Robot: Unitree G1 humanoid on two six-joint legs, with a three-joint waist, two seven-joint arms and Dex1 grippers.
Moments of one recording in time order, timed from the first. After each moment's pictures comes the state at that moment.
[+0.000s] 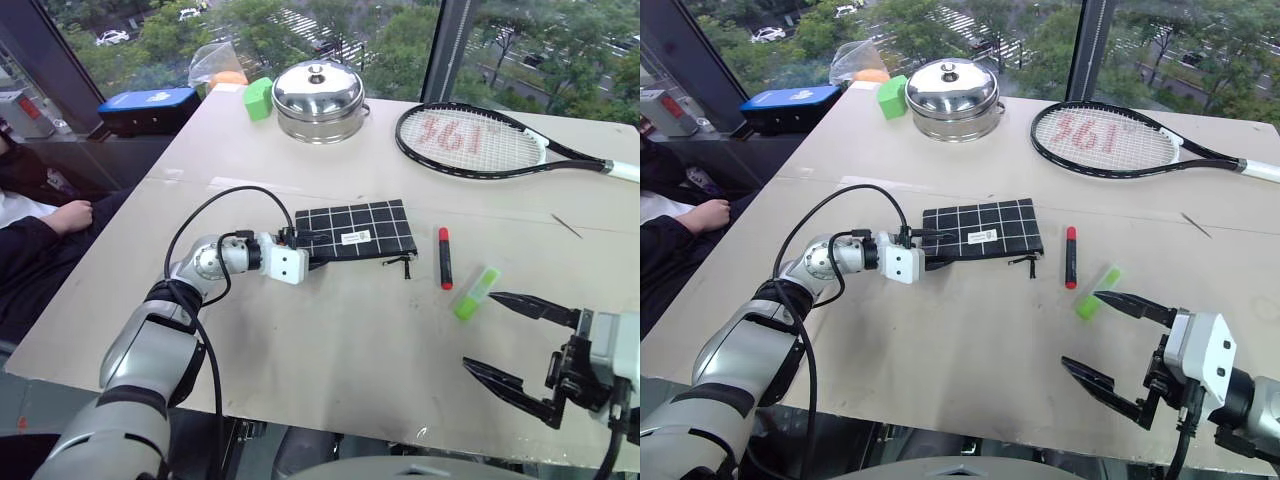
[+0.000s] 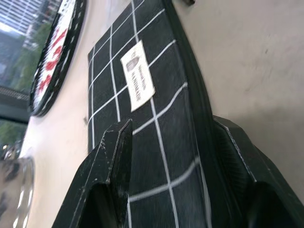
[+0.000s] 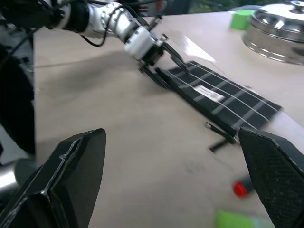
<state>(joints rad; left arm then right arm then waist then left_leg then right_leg) -0.84 0.59 -0.36 1.18 0.32 -1.18 -0.74 0.58 -0.73 -0.48 -0.91 0.72 0.30 0.89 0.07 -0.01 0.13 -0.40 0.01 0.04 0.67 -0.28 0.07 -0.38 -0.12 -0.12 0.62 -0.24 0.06</state>
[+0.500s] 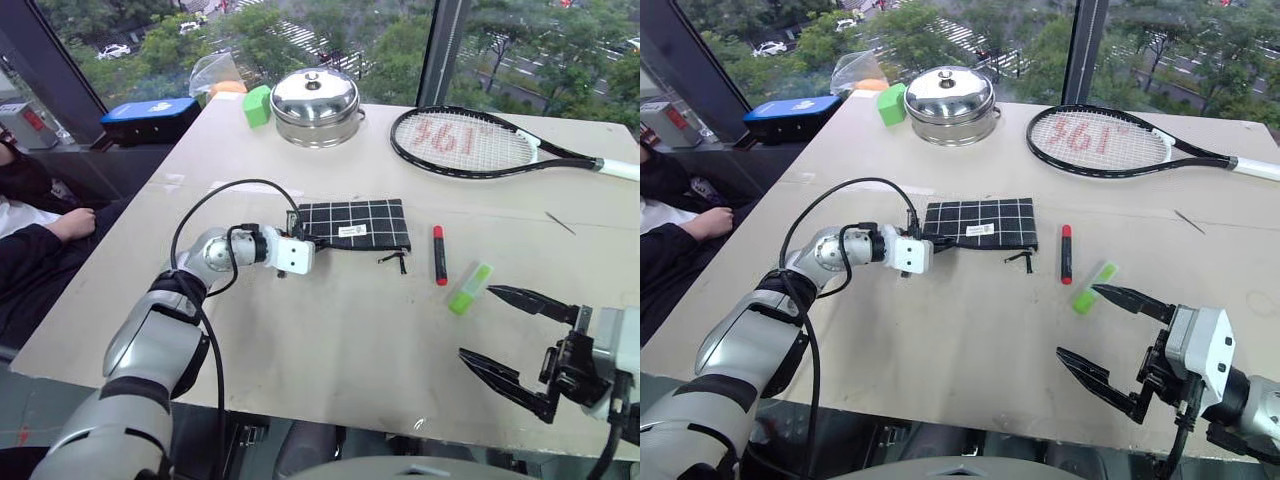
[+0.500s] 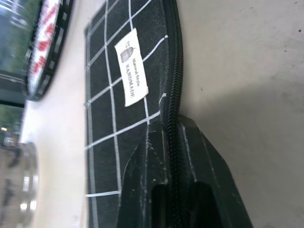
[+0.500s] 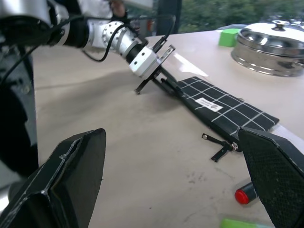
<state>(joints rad) -0.88 0.58 -0.35 1.19 0.35 -1.00 -0.74 0.55 -0.66 -0.41 -0.93 0.72 0.31 0.78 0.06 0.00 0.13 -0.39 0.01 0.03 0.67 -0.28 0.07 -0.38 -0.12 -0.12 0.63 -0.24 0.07</state>
